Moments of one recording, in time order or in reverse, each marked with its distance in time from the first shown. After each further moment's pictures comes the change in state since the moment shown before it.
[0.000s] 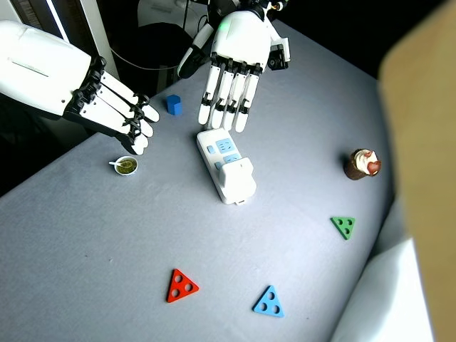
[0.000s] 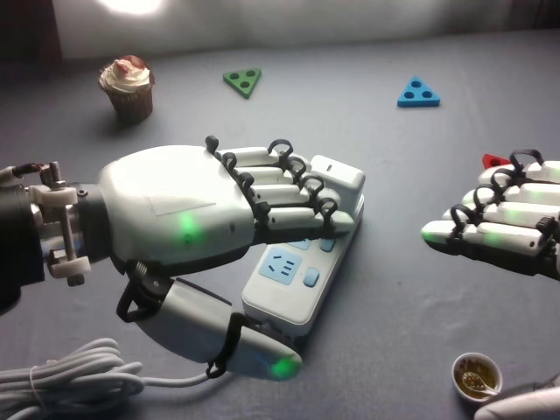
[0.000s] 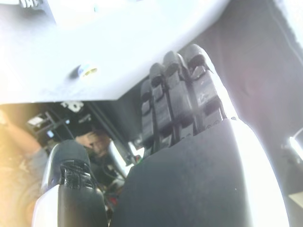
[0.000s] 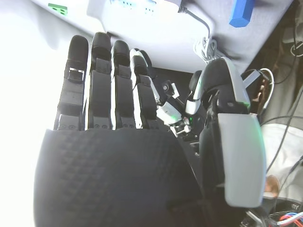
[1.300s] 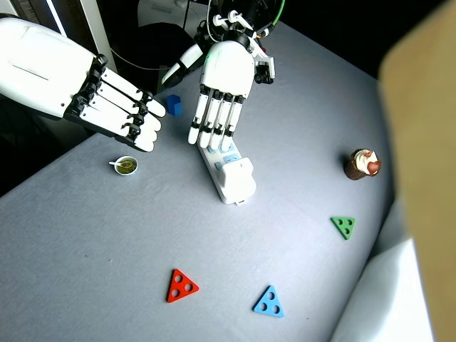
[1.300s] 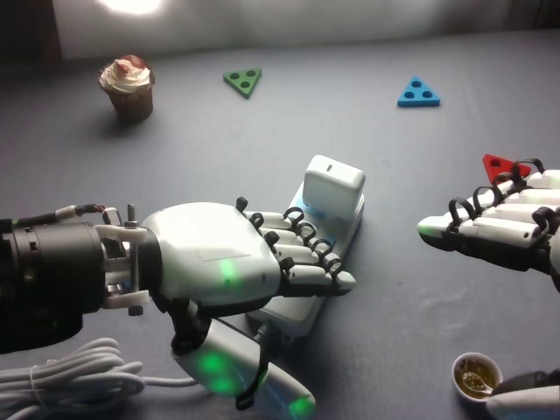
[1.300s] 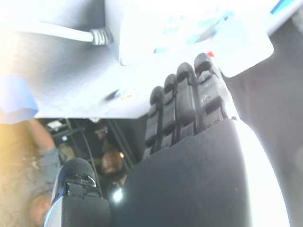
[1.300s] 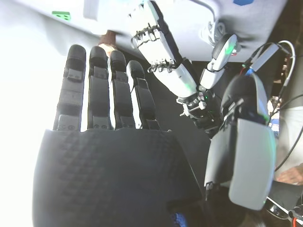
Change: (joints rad) left arm 0.029 -0.127 0.047 0.144 0.195 -0.171; right arm -0.024 -0.013 -0.037 0.247 -0.089 -0.105
